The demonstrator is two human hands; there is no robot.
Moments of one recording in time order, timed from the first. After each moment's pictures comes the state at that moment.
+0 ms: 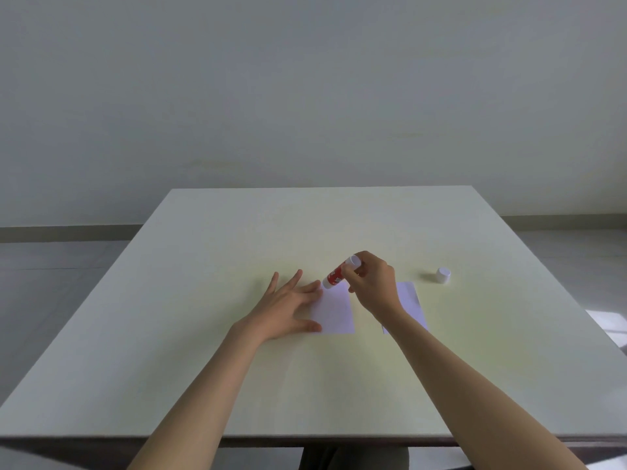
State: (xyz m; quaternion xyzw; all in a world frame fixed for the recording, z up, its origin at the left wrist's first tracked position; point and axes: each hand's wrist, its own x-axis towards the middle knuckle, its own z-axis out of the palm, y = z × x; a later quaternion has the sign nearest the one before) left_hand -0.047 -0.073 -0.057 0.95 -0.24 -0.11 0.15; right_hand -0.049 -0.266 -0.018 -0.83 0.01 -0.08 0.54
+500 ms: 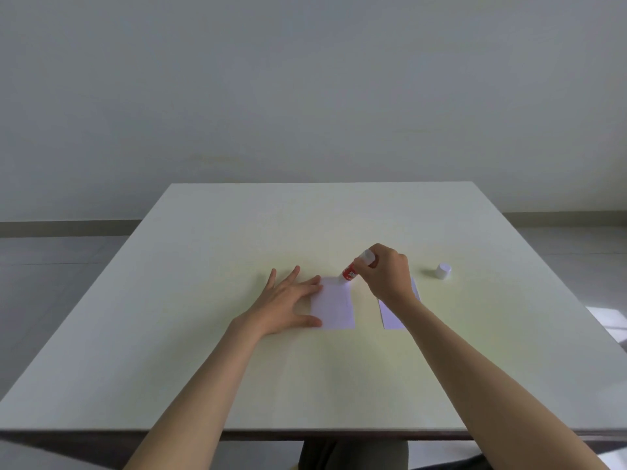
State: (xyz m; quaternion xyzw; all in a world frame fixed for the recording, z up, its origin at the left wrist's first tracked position) left_hand -0.048 -0.071 -0.060 0.95 -0.22 -0.11 0.20; right_hand -0.036 -0.284 -0.019 -0.89 0.04 -0.12 0.43
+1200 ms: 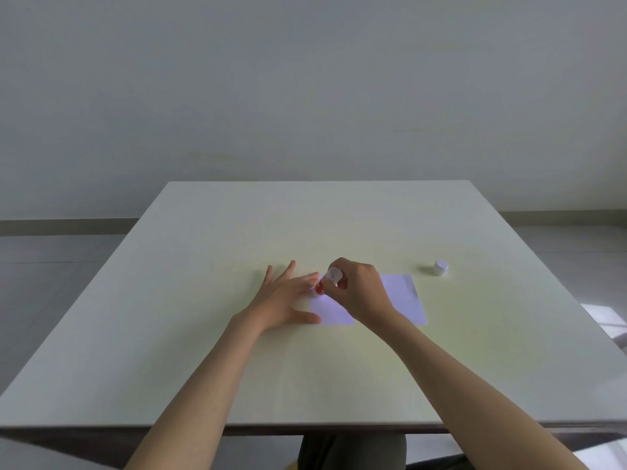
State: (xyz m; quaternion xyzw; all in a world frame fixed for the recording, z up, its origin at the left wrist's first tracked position) left_hand -0.044 -0.070 -0.064 0.95 -0.22 -0.10 0.21; right_hand -0.071 -0.251 -0.019 -0.91 -0.12 -0.09 0.39
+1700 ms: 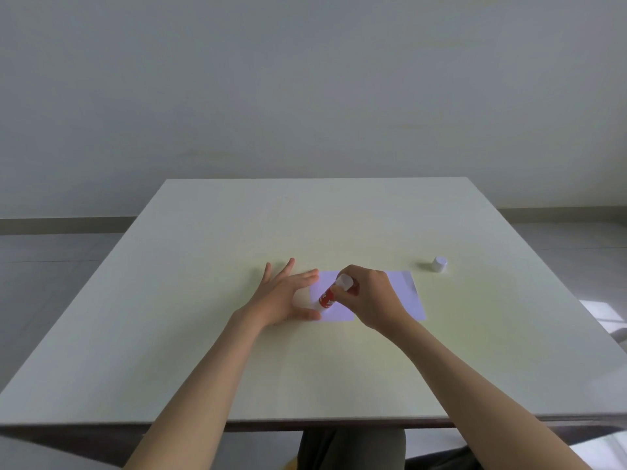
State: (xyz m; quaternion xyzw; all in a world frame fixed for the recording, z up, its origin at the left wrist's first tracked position) left_hand -0.046 -0.071 -0.062 0.95 -0.21 -0.11 0.22; right_hand -0.096 -0.265 -0.007 -0.88 -0.08 0.00 0.46
